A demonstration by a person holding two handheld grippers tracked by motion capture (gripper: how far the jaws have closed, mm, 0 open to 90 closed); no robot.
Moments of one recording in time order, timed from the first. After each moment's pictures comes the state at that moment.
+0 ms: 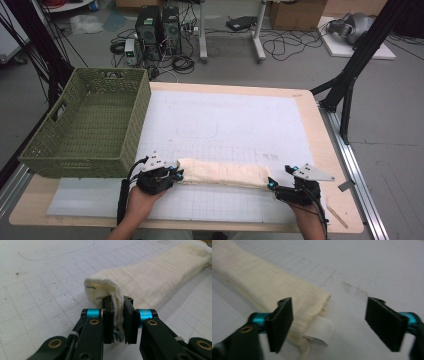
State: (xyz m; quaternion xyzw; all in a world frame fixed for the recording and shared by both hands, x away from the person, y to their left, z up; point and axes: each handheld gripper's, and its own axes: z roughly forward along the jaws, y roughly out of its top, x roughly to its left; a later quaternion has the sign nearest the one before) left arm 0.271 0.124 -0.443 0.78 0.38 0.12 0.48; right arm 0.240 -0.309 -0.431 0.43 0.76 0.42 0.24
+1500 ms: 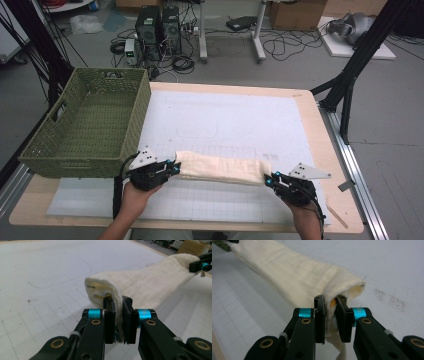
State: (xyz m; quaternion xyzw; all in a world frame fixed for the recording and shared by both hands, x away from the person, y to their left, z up) left arm 0.271 0.138 -0.419 0.76 0.35 0.13 0.54; right arm 0.239 -0.296 -0.423 0.39 0.78 0.46 0.17
